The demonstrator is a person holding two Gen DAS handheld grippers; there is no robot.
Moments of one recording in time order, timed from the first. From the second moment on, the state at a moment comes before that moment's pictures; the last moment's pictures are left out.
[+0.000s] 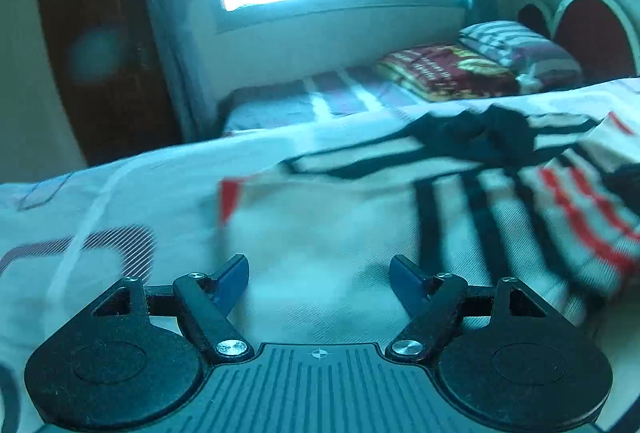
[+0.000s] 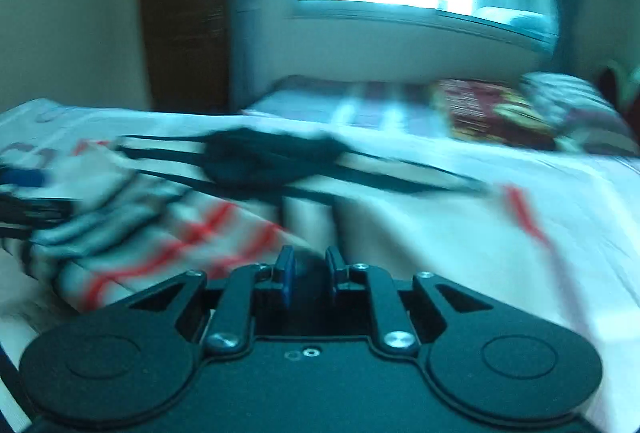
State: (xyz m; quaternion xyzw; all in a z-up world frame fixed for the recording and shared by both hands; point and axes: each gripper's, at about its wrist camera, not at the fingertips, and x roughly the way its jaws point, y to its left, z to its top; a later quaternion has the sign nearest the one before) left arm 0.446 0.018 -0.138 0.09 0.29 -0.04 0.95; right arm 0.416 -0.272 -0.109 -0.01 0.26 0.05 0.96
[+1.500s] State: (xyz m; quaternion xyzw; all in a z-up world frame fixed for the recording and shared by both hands) left arm 0.413 -0.017 -0.140 0.05 0.31 -0.07 0.95; right arm 0.372 -0.266 -0.114 0.04 0.27 0.09 0.96
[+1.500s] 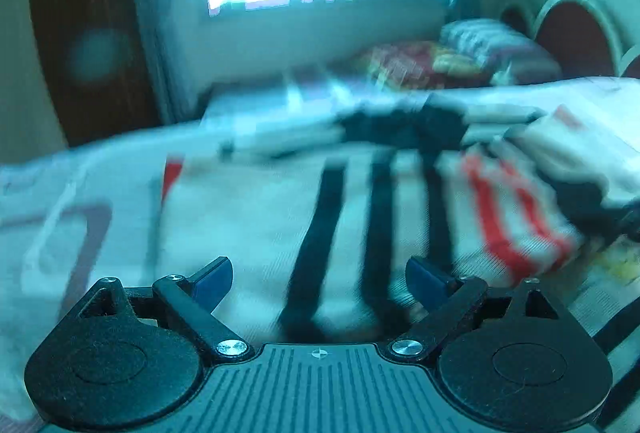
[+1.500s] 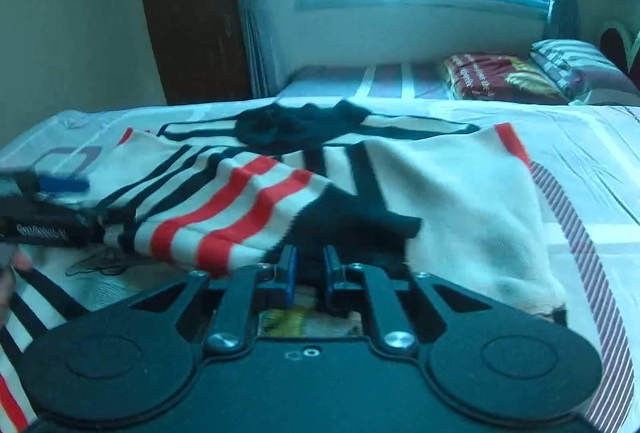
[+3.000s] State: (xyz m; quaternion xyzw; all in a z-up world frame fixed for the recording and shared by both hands) left arm 0.221 0.072 -0.108 -0.03 0.36 -0.08 0.93; right arm 0.185 -0.337 -0.077 0.14 0.32 0.03 0.94
